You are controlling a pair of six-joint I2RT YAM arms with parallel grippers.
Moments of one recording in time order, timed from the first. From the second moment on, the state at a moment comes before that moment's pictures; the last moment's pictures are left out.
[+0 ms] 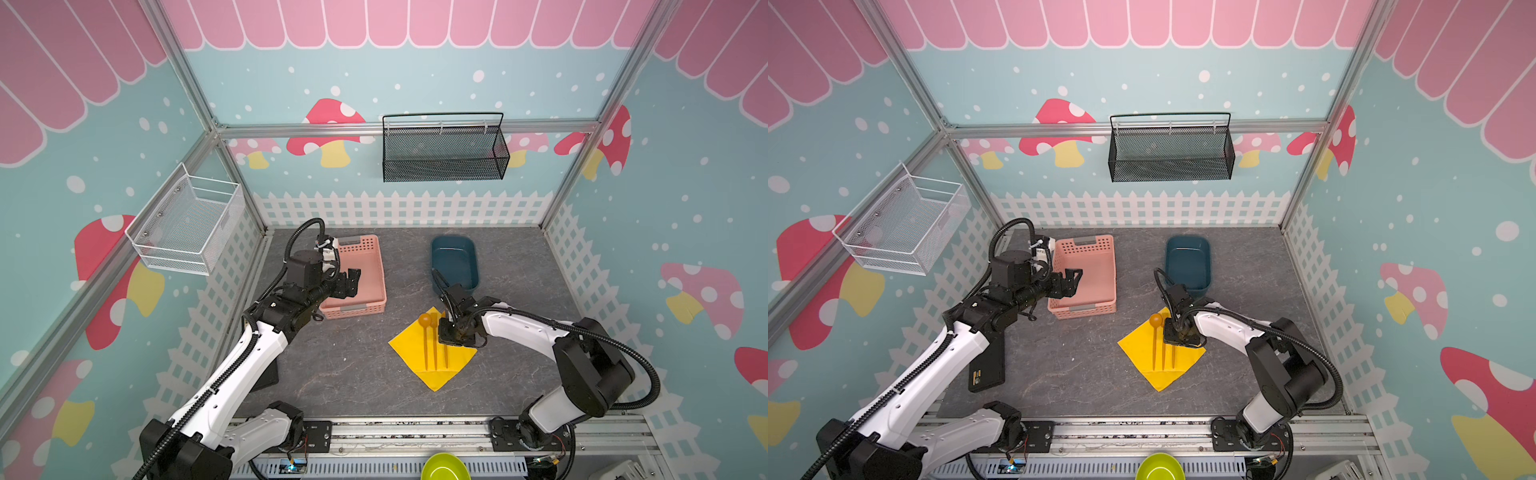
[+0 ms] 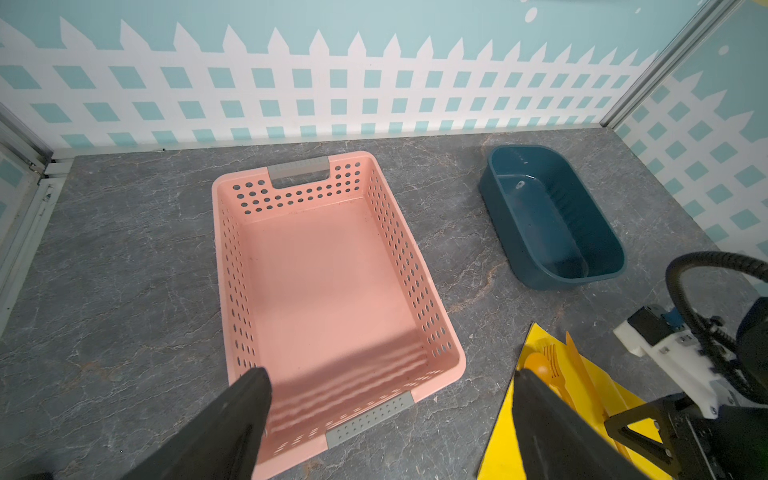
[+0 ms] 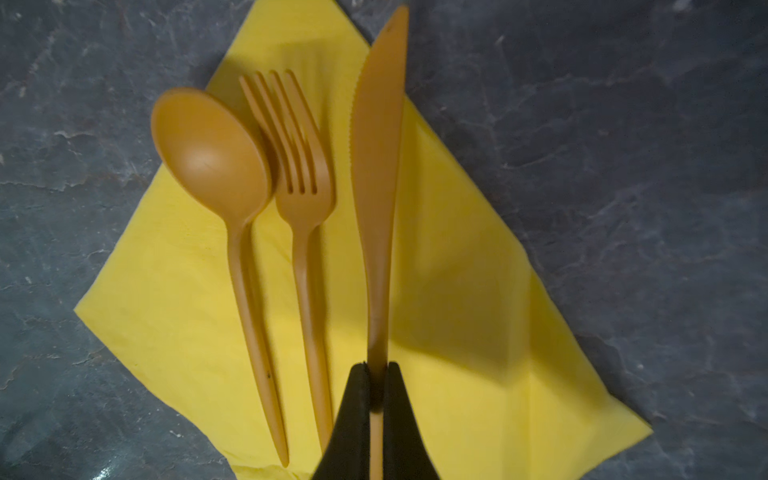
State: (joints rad) left arm -0.35 1.10 1.03 -0.45 -0.01 -0.19; right arm 0.61 1.58 0.90 -0.62 -0.08 0.68
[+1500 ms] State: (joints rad) left arm -0.35 1.10 1.03 -0.45 -0.01 -0.19; right arm 0.62 1.63 0.90 -0.57 -0.09 0.69
